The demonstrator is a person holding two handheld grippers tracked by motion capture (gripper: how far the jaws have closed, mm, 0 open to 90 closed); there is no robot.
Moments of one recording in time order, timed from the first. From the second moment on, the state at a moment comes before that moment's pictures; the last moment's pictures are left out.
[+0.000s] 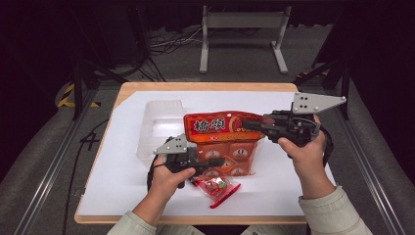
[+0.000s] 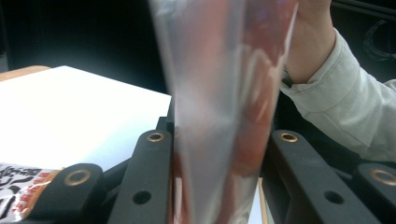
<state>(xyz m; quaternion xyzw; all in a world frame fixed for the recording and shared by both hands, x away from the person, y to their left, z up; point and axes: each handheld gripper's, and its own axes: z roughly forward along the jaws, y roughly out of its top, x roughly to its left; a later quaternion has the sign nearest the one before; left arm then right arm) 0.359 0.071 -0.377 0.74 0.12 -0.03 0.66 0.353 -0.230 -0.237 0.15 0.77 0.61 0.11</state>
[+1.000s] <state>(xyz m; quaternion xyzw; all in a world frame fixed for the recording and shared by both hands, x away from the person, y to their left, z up) 0.364 0.113 -0.348 0.72 0.16 0.04 0.68 0.353 -0.297 -0.291 0.31 0.75 0.55 0.22</state>
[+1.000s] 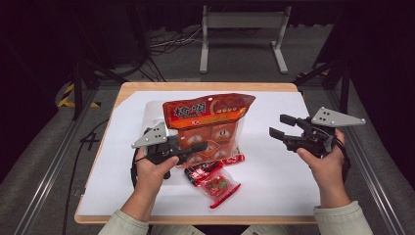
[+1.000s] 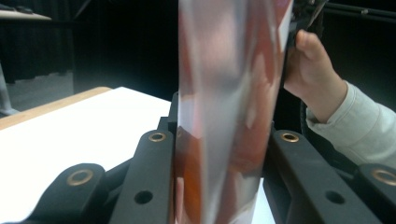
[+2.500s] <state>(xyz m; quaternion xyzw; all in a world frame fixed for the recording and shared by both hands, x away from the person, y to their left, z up) 0.452 0.167 -0.318 0.69 0.26 0.11 0.67 0.367 -0.334 -0.328 0.36 0.75 0.55 0.14</state>
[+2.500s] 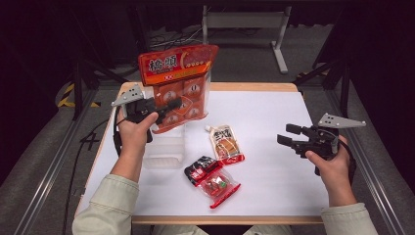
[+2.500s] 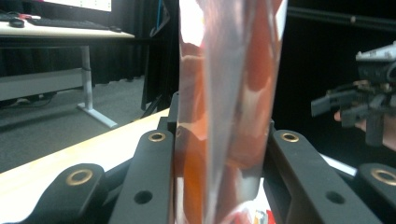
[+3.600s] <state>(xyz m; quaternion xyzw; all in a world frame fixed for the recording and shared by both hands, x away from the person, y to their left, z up) 0.478 0.200 -0.345 0.68 0.32 0.16 0.63 0.373 -0.332 -0.337 0.35 0.76 0.54 0.12</state>
